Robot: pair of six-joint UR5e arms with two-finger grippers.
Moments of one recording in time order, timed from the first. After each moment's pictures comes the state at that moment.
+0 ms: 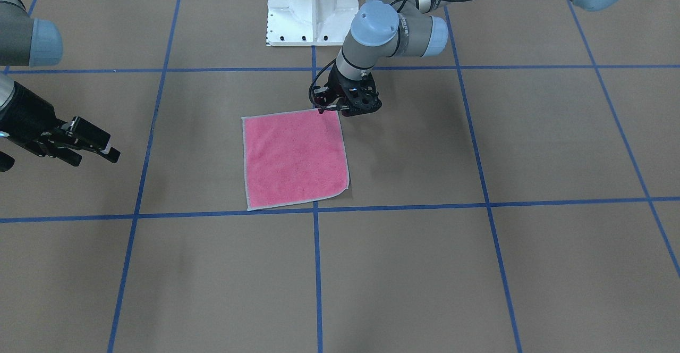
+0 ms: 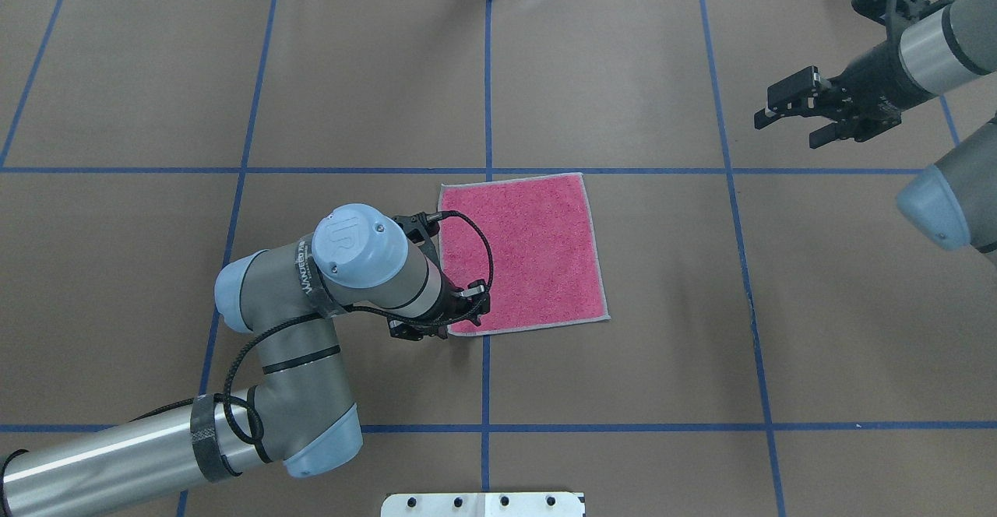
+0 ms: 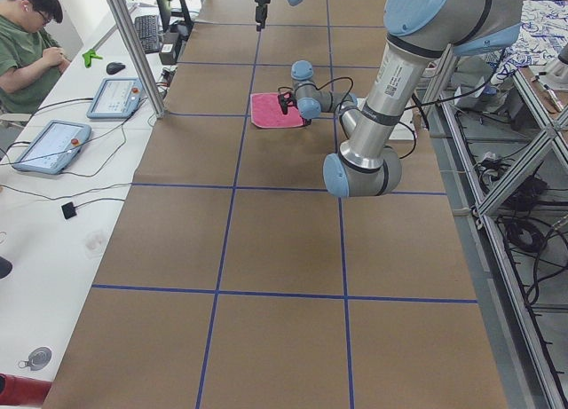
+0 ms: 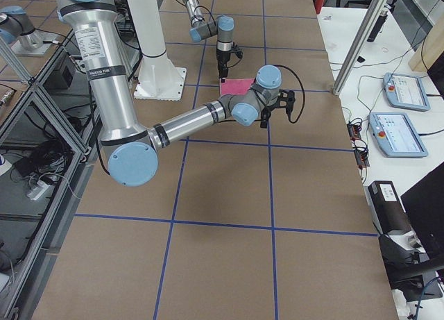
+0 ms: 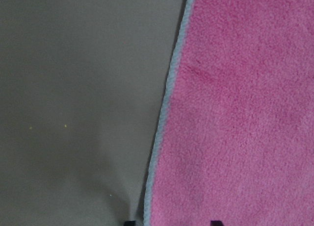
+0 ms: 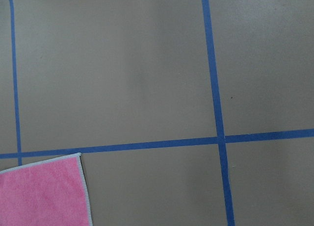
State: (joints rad) left arm -0.40 -2.20 -1.57 -1.95 -1.96 -1.67; right arm 1.08 -1.33 1.73 -1.10 2.40 1.07
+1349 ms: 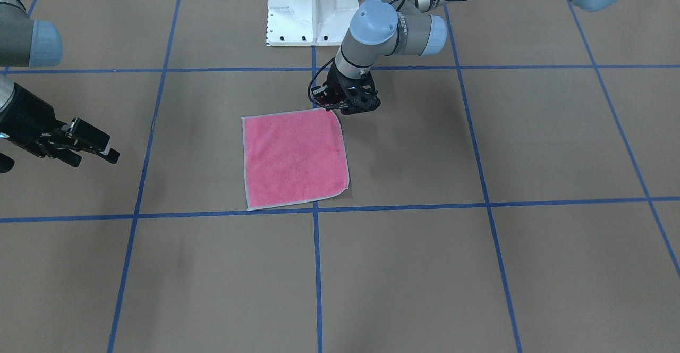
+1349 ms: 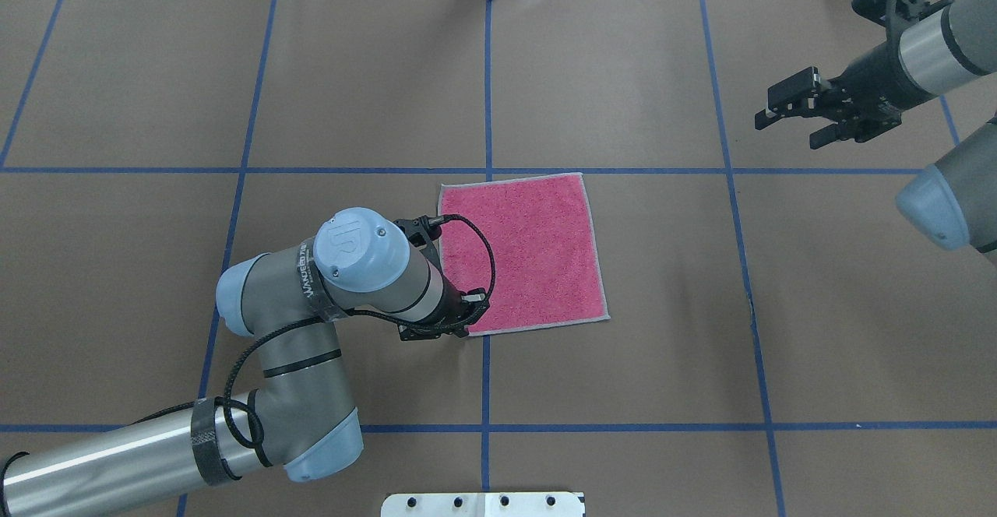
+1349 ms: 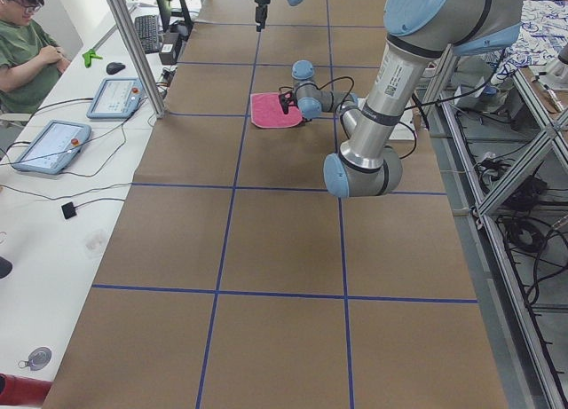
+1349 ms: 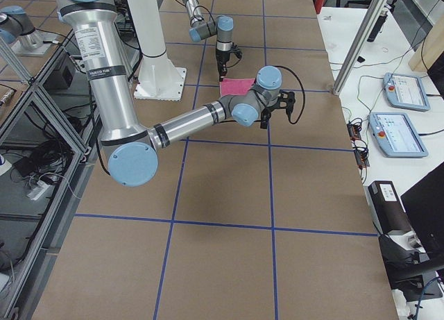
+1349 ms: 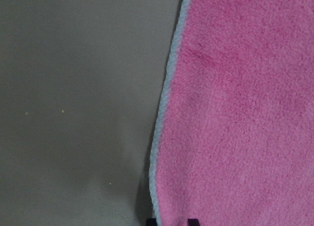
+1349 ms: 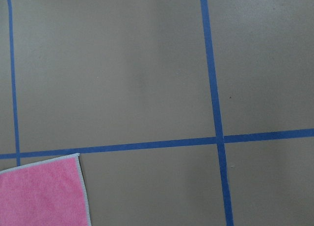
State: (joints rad) left arm -0.40 -2.20 -1.58 -1.95 -1.96 -1.67; right arm 1.08 -1.33 1.72 -1.10 2.40 1.07
